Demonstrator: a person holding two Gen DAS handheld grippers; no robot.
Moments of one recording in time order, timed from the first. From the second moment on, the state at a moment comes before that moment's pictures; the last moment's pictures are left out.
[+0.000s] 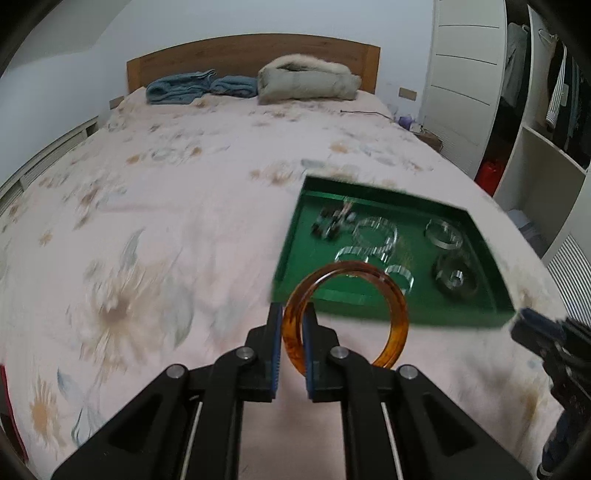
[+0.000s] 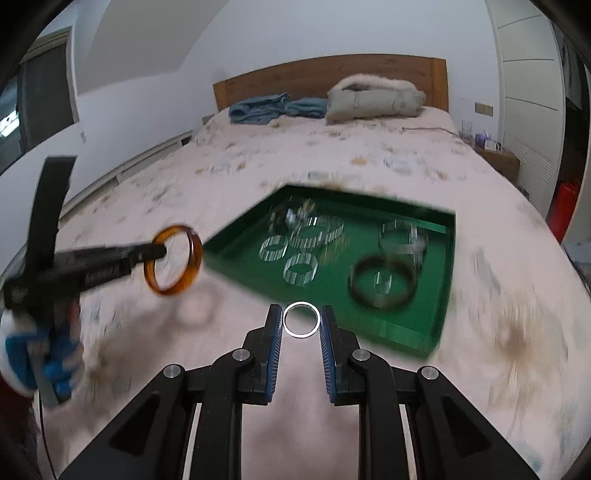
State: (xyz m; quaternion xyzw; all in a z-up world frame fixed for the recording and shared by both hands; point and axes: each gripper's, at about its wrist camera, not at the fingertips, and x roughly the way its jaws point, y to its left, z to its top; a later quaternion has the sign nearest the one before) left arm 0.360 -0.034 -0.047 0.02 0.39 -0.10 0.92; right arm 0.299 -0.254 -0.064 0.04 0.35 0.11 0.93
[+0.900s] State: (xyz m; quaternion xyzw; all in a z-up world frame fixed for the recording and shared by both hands) left arm 0.464 -0.089 -0.113 0.05 0.45 -0.08 0.89; right arm 0.465 -0.271 -0.123 0.00 0.47 0.06 0.88
